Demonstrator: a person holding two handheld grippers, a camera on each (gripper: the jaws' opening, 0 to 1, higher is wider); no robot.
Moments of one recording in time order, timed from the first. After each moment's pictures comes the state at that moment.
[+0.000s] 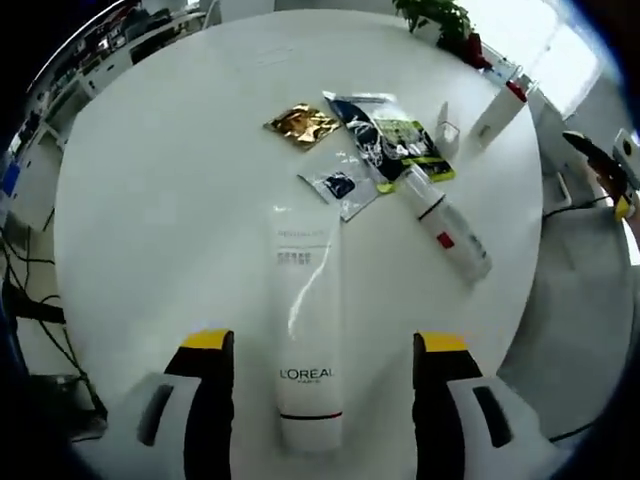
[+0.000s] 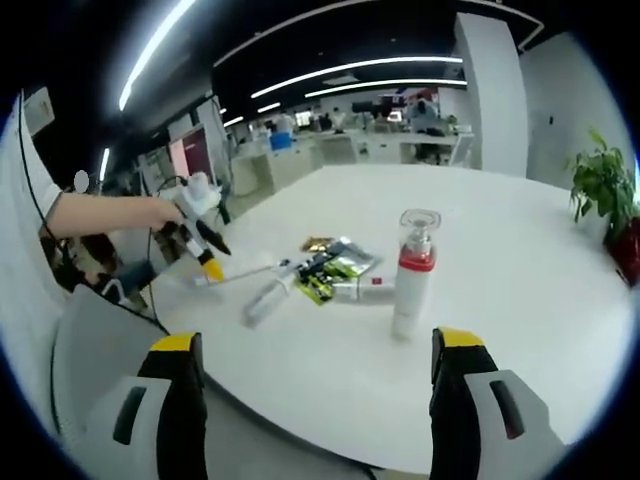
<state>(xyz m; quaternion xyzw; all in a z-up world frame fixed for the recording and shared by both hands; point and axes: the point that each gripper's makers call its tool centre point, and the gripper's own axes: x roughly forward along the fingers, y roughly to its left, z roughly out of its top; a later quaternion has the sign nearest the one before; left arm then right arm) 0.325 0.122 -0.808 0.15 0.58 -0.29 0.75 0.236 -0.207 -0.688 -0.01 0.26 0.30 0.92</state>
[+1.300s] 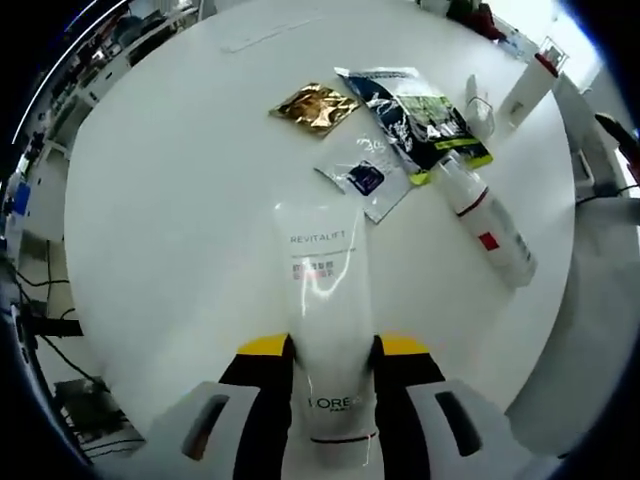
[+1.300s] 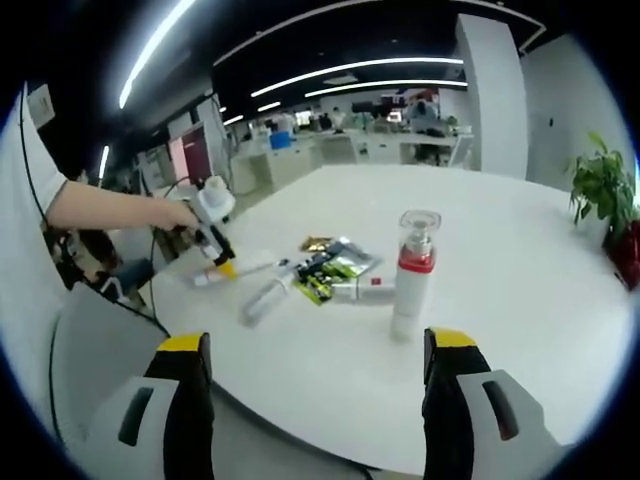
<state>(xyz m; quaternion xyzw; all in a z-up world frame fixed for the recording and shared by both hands) 0.349 0.132 -0.831 0.20 0.57 -0.25 0.76 0.236 -0.206 -0.689 -0.02 0.26 0.31 0.92</state>
